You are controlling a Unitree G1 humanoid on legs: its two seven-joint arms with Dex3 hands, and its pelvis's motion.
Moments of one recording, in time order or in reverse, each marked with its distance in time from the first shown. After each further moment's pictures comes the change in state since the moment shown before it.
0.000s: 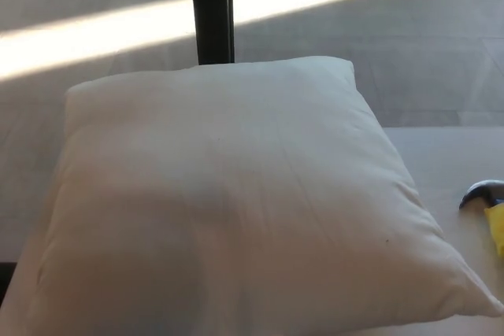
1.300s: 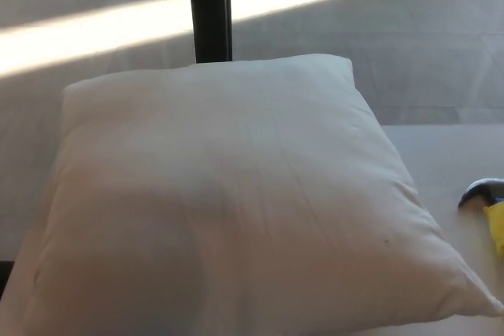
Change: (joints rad) left_arm -0.006 -0.002 0.024 0.033 -0.046 -0.007 -0.003; right_arm -0.388 0.003 -0.086 -0.623 0.176 0.195 -0.225
